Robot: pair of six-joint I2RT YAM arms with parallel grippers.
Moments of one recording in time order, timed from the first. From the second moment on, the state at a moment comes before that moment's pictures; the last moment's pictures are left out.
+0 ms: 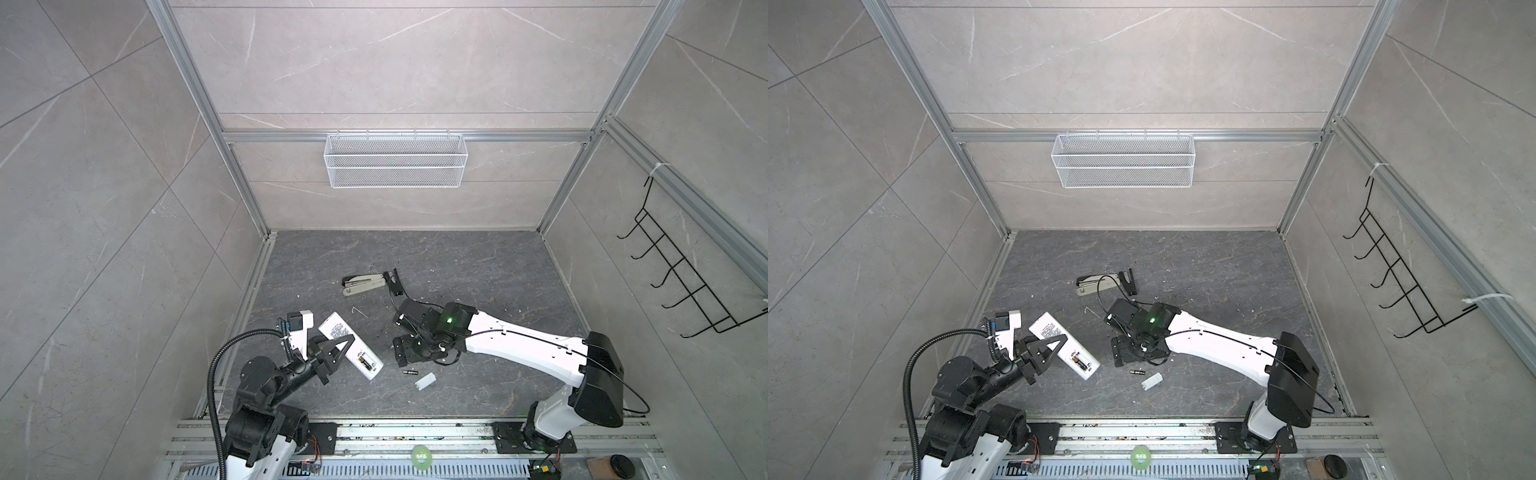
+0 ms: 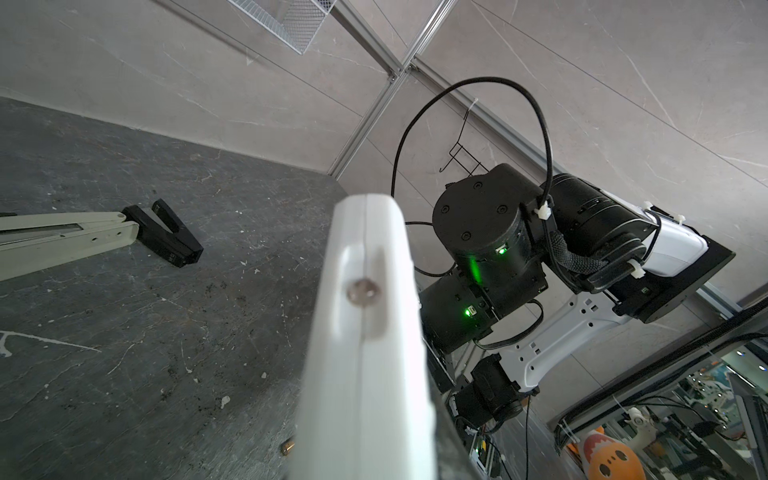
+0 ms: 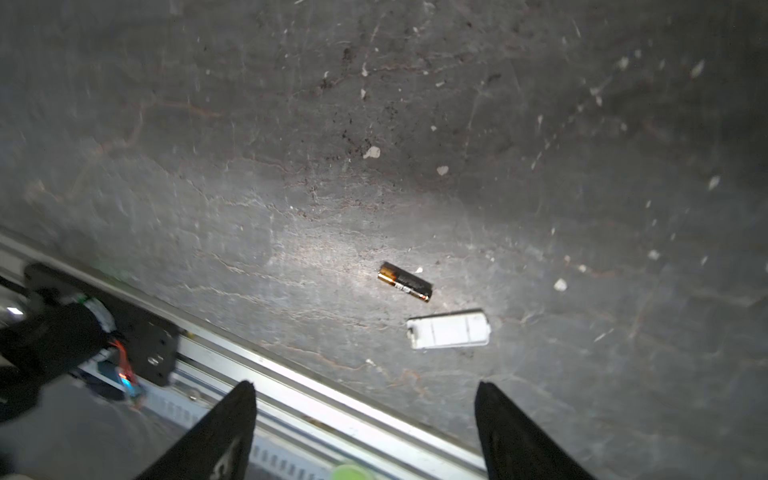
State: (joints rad) left arm -0.28 0.13 0.45 -0.30 0.67 -0.63; right arm 1.06 1.60 1.35 -0.98 0.00 0.90
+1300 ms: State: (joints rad) left arm -0.28 0.04 0.46 -0.33 0.63 -0.61; right arm 1.03 1.74 1.16 -0.75 -0.07 1.68
